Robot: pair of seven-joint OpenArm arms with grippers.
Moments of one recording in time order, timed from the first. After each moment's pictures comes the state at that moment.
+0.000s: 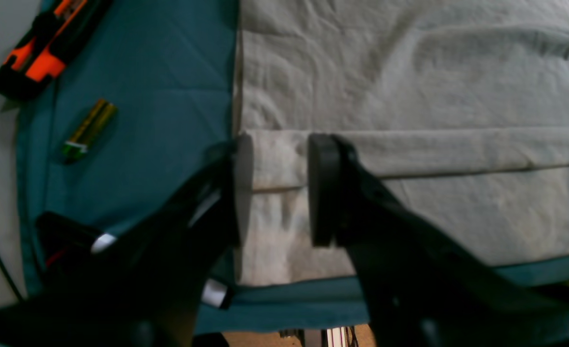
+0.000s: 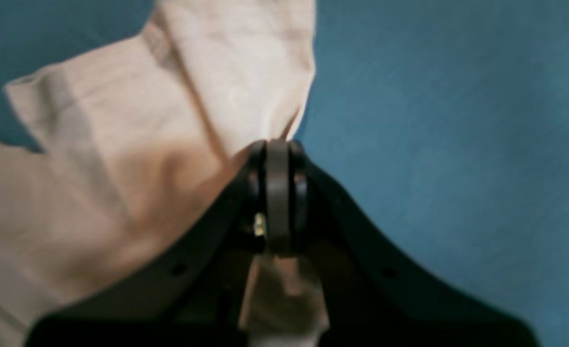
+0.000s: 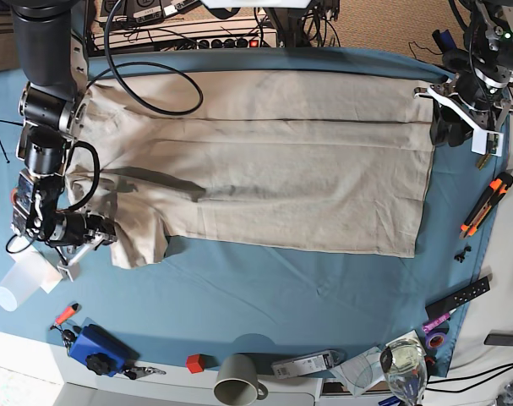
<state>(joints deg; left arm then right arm) 30.6 -11.2 -30.9 125.4 -36.5 -20.1 54.3 36.7 26.4 12.3 31.3 27.2 31.9 -57.3</state>
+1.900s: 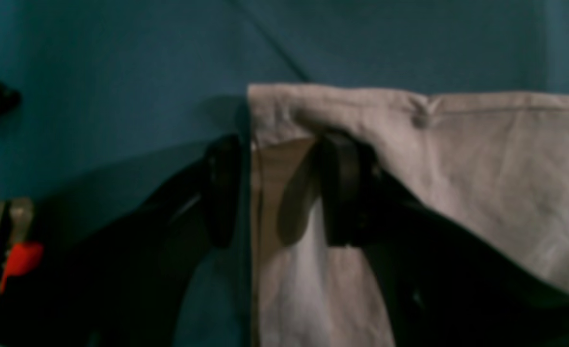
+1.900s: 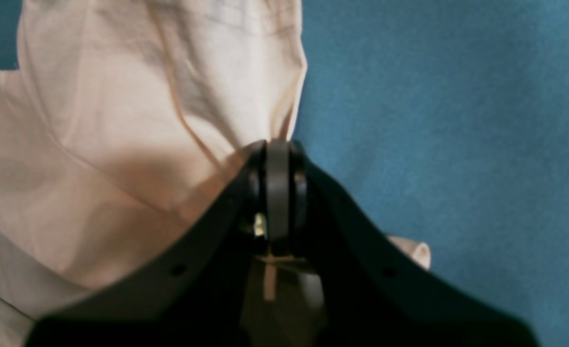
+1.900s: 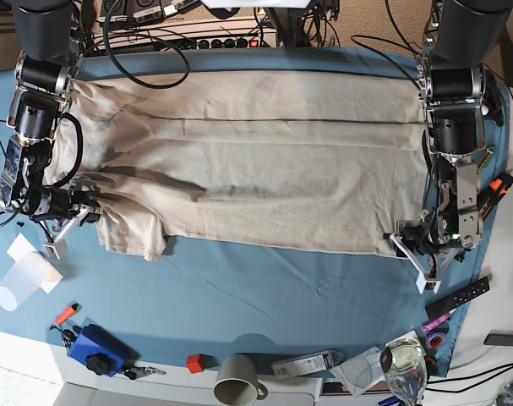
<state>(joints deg) -26.5 -13.2 -5.4 56.0 -14.1 -17.5 51.0 25.1 30.3 12.5 47.5 32.3 32.0 -60.4</state>
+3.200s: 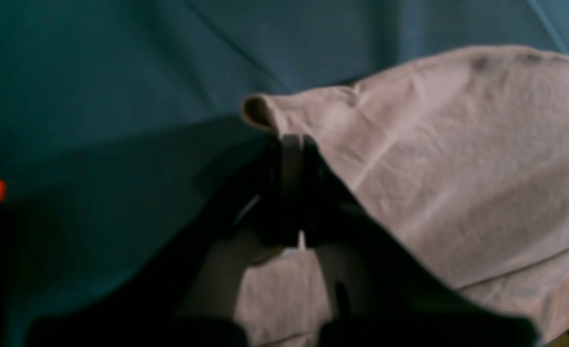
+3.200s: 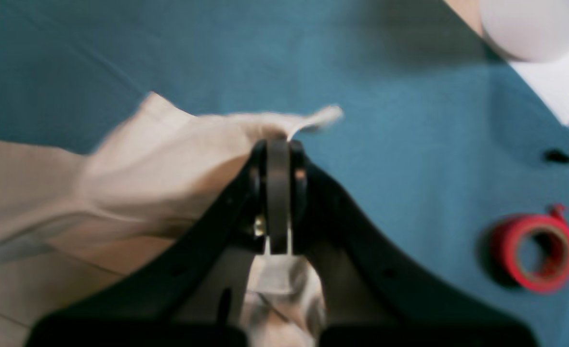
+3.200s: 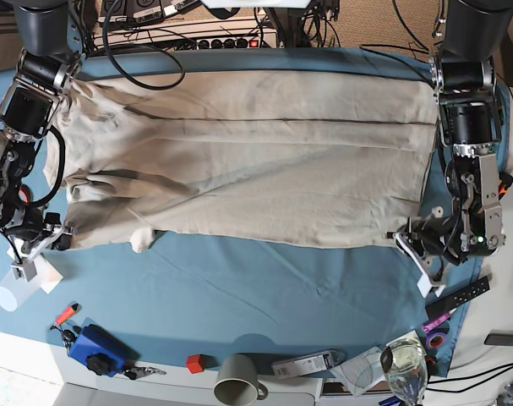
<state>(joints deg) -23.3 -17.0 -5.5 74.3 -31.3 -15.1 73.9 23.9 30.3 22.2 67.7 33.7 31.2 -67.1</state>
